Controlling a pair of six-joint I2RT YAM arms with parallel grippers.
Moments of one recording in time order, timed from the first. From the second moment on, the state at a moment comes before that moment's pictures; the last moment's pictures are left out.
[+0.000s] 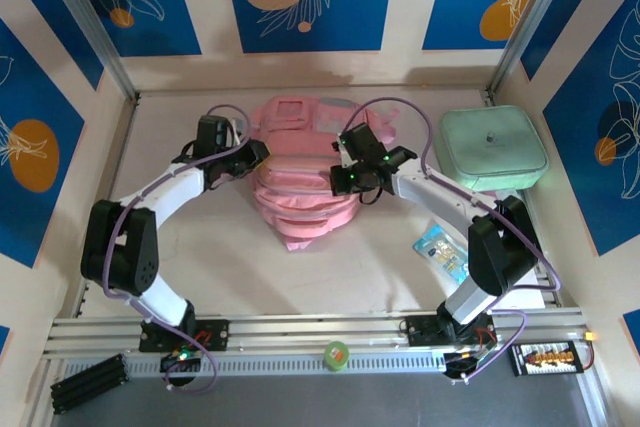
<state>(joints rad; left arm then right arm) -0.23 1.60 1.04 -0.13 0.44 -0.81 0.63 1.61 1.22 -0.61 -0.14 0.39</state>
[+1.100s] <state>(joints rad) -0.20 1.45 0.90 -0.12 0.31 -0.96 0.84 1.94 1.57 -0.55 -0.29 0.42</state>
